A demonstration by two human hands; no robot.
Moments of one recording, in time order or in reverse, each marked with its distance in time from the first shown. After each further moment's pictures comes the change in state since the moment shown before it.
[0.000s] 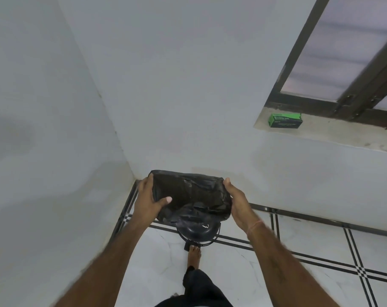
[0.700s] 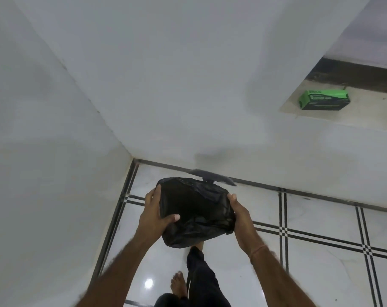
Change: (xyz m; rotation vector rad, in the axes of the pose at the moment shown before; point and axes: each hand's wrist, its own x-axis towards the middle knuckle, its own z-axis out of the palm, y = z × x) left_hand 0.078 -0.031 0.049 0.076 -0.237 -0.184; right_hand 0.096 0.061 -0.019 -0.016 0.142 0.209
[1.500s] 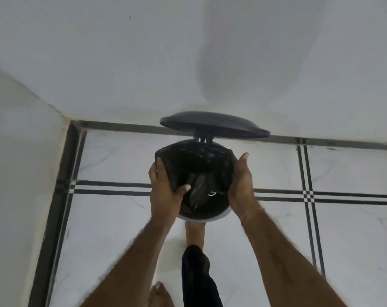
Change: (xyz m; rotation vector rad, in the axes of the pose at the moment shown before) left_hand 0.249 -0.236 0.251 -0.022 0.122 0.147; right_hand 0.309 0.244 -0.023 0.276 0.211 0.045
